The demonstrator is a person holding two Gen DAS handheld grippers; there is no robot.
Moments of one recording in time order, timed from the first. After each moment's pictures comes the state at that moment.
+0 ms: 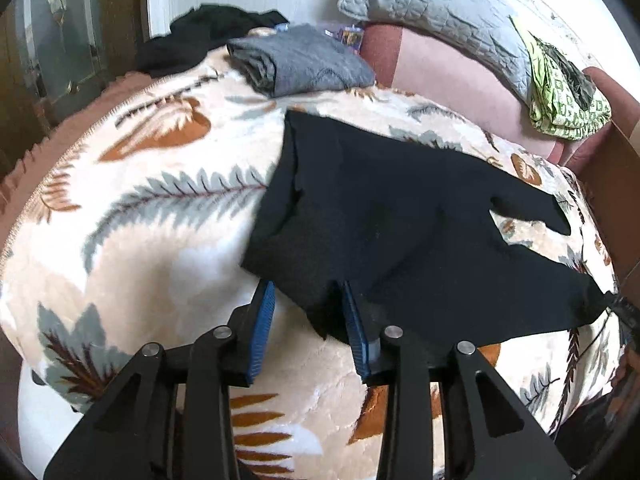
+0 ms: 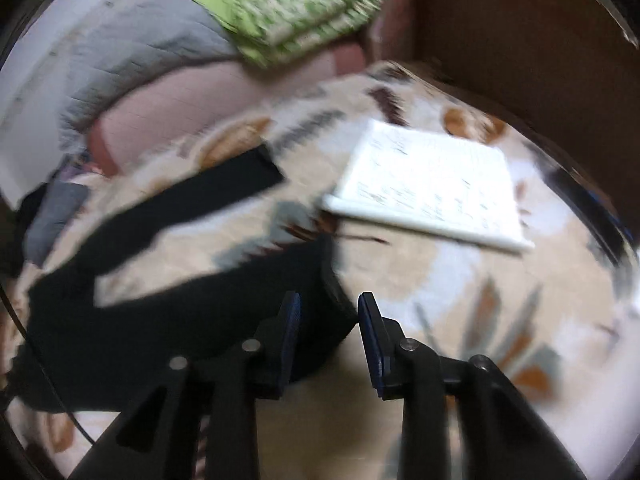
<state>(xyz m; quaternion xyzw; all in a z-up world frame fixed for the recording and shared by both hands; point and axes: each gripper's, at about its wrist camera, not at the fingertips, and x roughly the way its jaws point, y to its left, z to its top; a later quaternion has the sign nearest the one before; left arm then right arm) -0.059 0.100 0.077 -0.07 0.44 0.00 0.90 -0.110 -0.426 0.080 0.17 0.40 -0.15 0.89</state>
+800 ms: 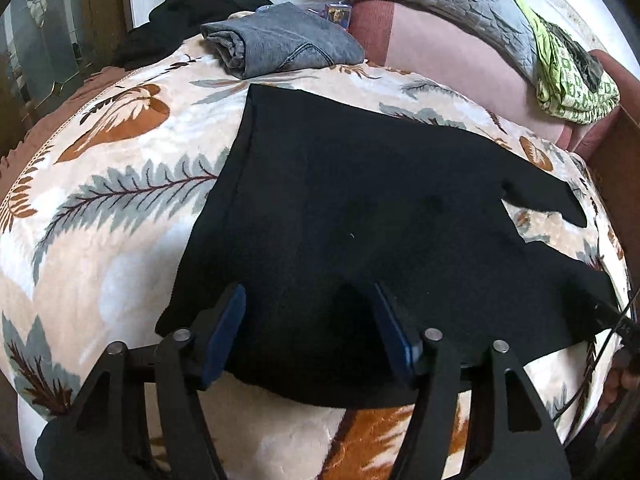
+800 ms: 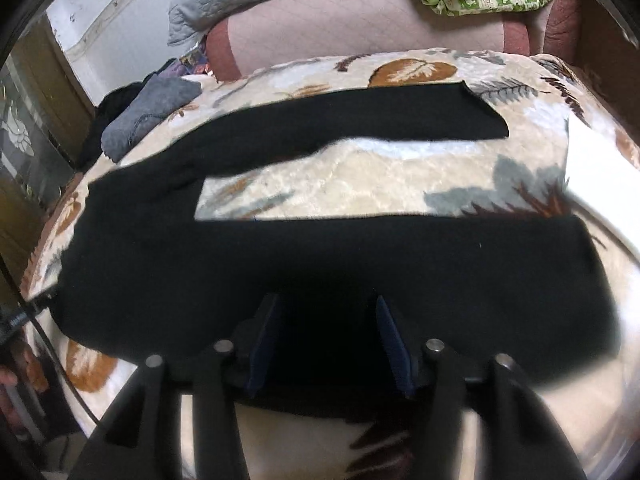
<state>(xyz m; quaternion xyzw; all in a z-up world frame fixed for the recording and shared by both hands) -0.020 0.065 0.039 -0.06 0.46 -0.01 0.89 -0.042 -0.317 0.034 0.12 0.47 0.04 0.88</state>
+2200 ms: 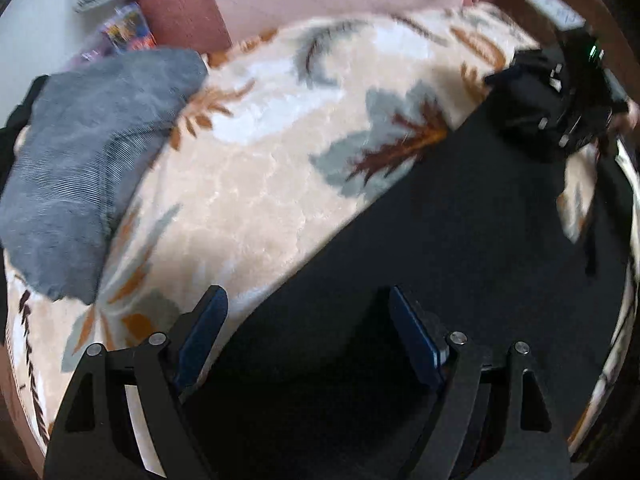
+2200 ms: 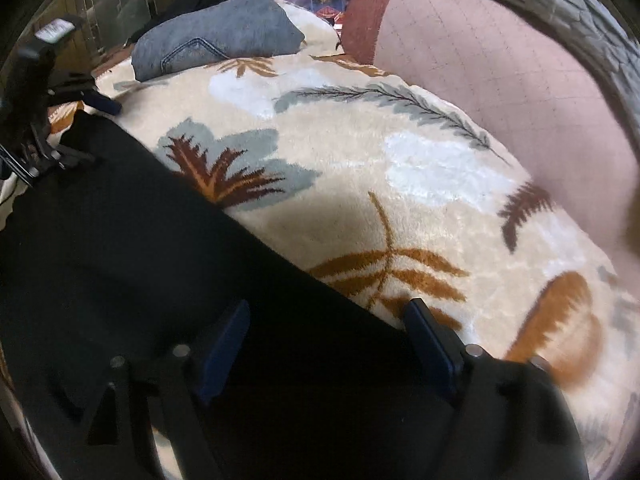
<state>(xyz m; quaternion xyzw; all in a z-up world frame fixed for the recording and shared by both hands) 0.208 0.024 0.024 0.21 0.52 -0.27 0.78 0.204 -0.248 0.018 -0.16 0.49 0.25 0.82</state>
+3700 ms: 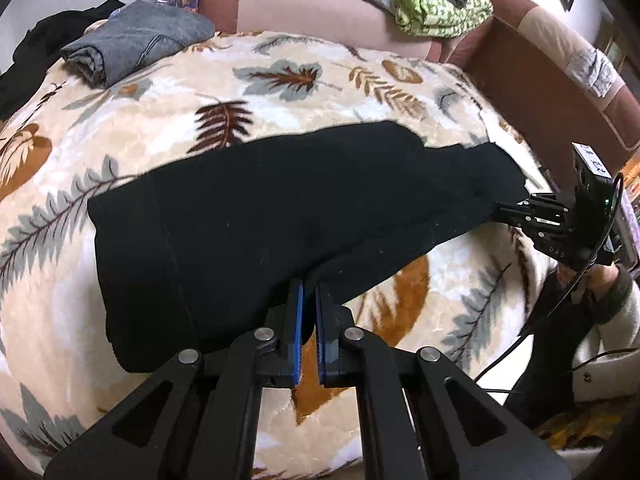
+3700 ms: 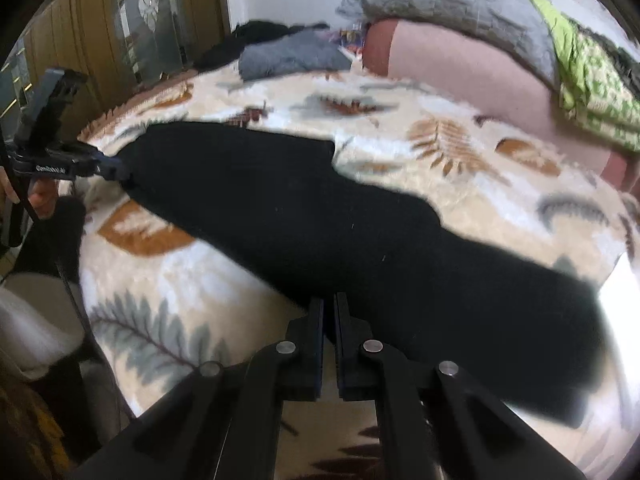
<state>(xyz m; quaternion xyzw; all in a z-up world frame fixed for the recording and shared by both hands) -0.057 0.046 0.057 0.02 0.50 -0.26 0.83 -0.099 -0.244 0.044 -0.09 0.45 0.20 0.87</state>
